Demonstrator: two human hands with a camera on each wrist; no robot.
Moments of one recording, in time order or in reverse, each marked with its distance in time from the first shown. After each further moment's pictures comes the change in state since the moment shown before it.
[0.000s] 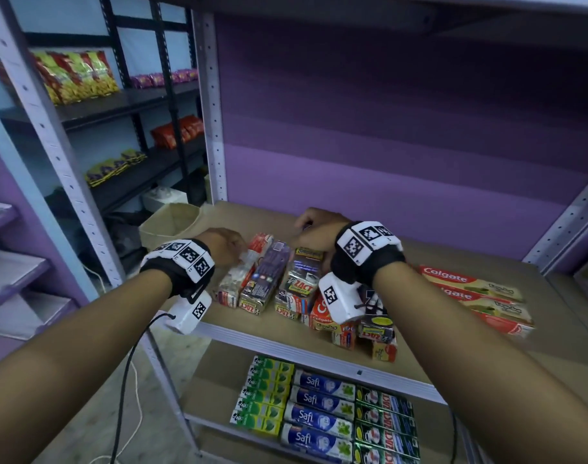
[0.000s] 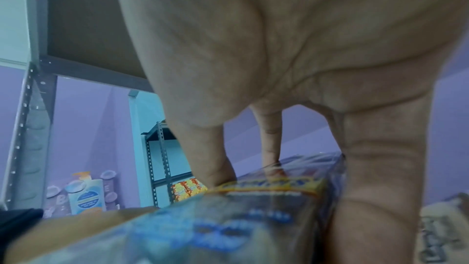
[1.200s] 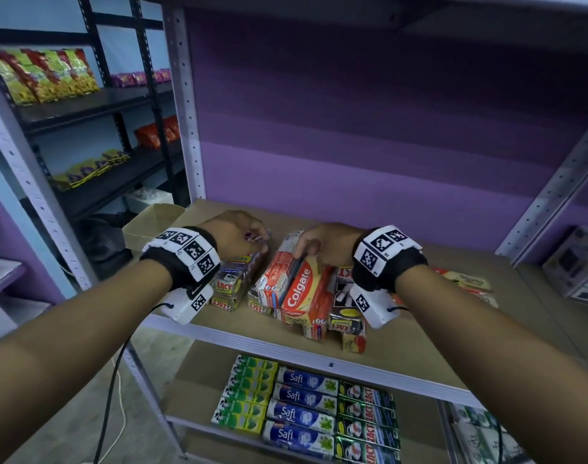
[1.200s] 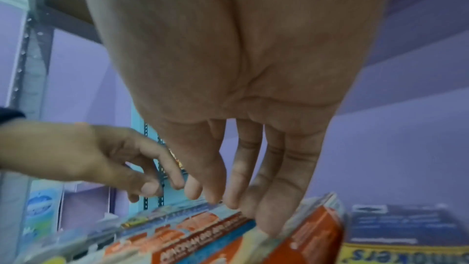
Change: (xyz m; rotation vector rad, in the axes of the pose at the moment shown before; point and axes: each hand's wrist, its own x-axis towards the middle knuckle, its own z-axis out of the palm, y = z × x) left_hand -0.001 0.066 0.009 0.127 0.125 0.379; right_hand -0.022 0.072 -0.012 -0.180 -0.160 -0.210
